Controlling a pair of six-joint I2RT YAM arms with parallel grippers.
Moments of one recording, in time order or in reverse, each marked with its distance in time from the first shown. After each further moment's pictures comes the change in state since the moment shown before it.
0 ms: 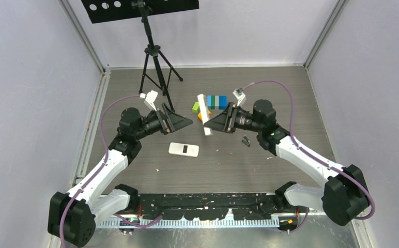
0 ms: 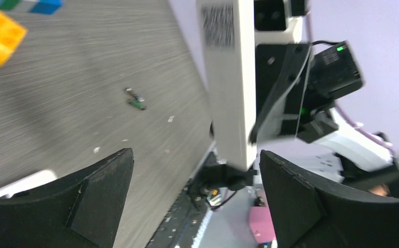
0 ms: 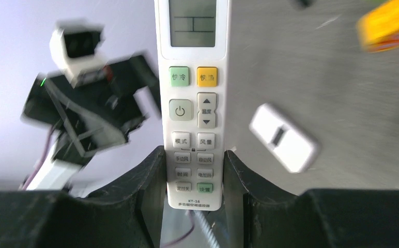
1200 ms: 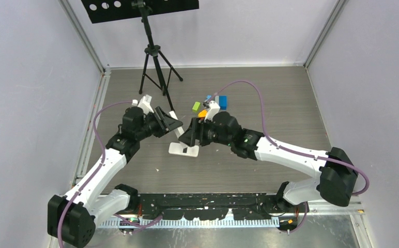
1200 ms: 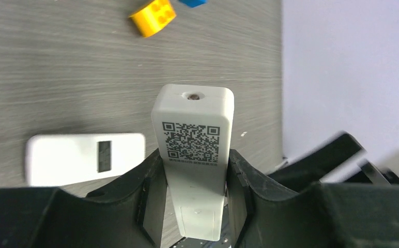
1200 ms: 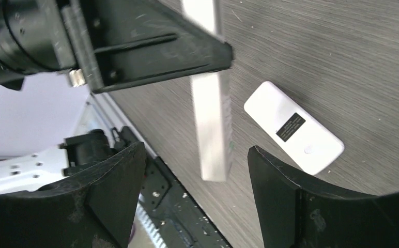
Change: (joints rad) left arm 0.000 -0.010 0.063 -0.377 -0.307 0.058; right arm 0.467 0.167 0.206 -0.262 0.626 -0.275
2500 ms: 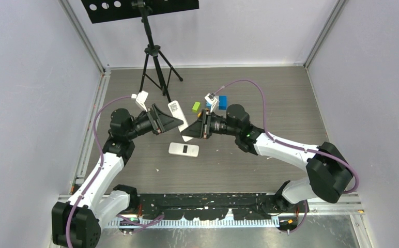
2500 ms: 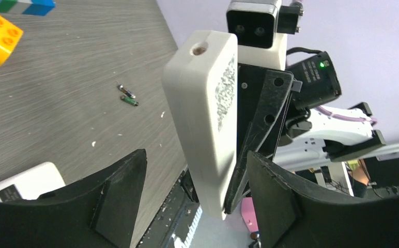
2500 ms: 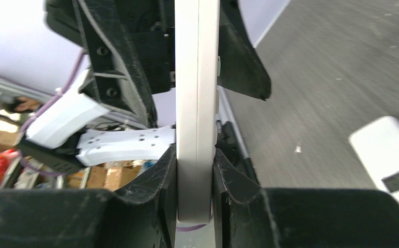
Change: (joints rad) left arm 0.142 -0.045 -0.088 0.393 0.483 -0.083; right arm -0.176 0.065 -0.118 0.509 -0.533 0.226
